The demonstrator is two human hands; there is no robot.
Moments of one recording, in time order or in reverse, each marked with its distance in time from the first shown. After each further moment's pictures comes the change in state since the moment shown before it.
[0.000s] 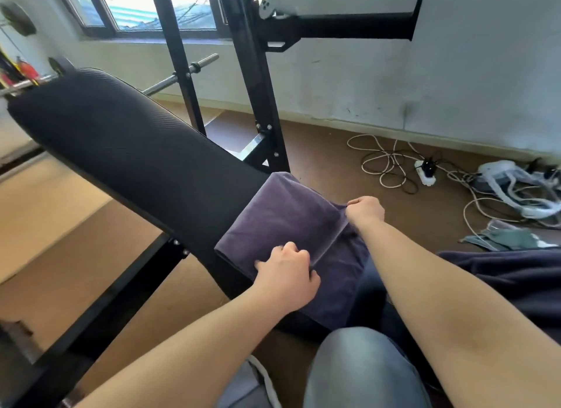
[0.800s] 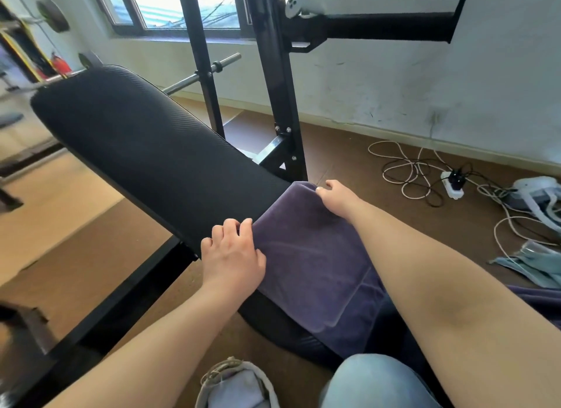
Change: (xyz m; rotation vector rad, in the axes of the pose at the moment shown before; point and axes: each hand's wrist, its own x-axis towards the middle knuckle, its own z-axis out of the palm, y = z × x) left_hand 0.020 -0.090 -0.021 0.187 0.435 -0.333; right_hand 0.015 -0.080 0.047 -0.223 -0.402 -0.300
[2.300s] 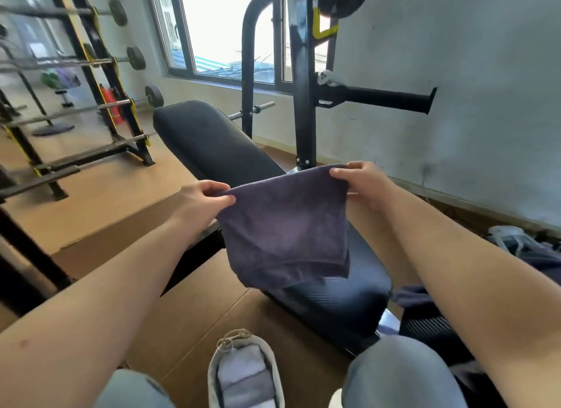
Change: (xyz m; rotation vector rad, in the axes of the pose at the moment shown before) left_hand -0.101 -0.126 -0.153 -0.984 0.148 -0.241; right_hand -0.226 -0.079 -0.061 0.419 0.062 -0.331
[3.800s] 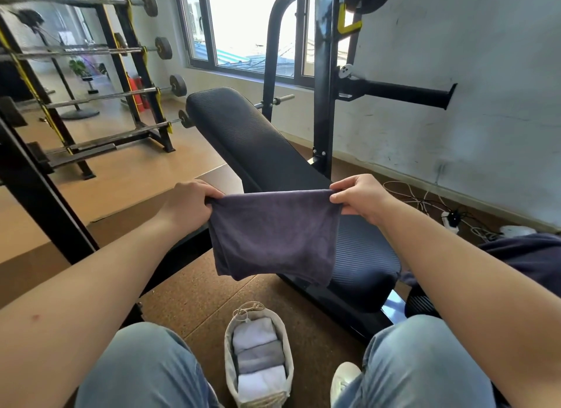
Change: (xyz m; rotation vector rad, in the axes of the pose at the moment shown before) left_hand -0.050 -0.061 -0.076 0.584 -0.039 0.368; right_hand -0.088 0.010 0.054 -0.068 -0.091 0.037
